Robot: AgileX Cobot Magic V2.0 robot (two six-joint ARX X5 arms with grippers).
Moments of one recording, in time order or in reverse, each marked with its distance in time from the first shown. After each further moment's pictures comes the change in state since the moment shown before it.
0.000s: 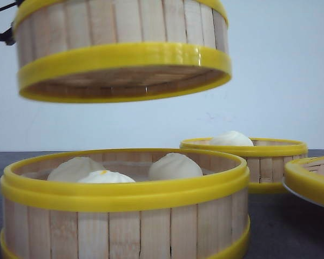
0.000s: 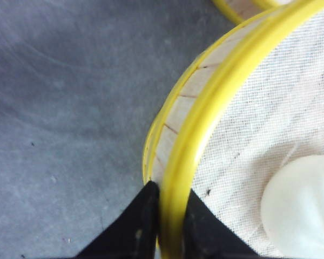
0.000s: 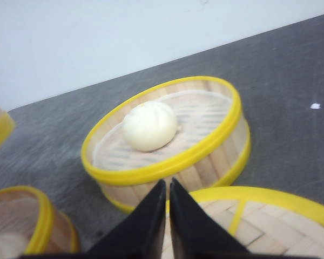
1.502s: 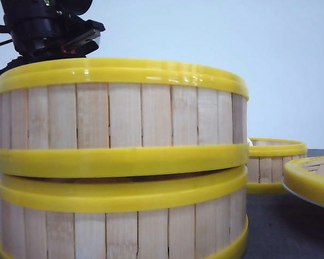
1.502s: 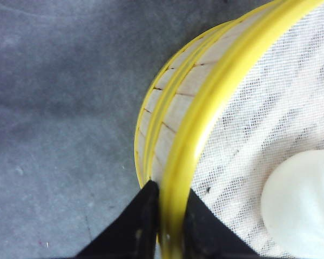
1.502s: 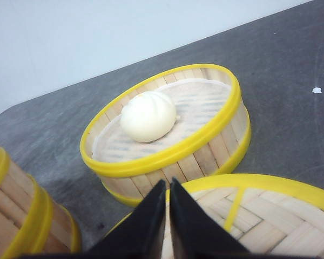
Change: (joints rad) left arm -0.100 -0.006 -0.193 0.117 -0.066 -0.034; right arm 0.000 0.000 0.000 -0.030 0.002 0.027
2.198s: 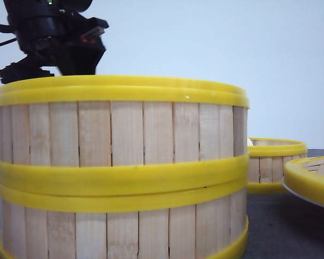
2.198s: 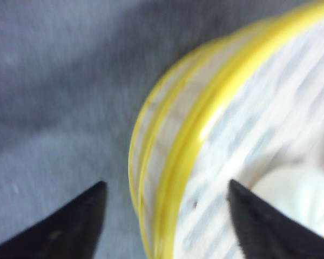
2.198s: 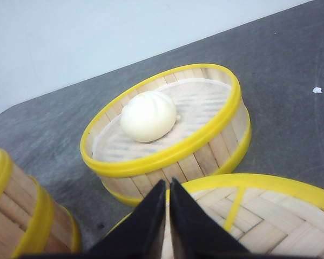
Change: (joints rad) left arm 0.006 -0.036 0.000 0.097 0.013 -0.034; right arm 0.000 0.000 0.000 0.000 0.000 0.000
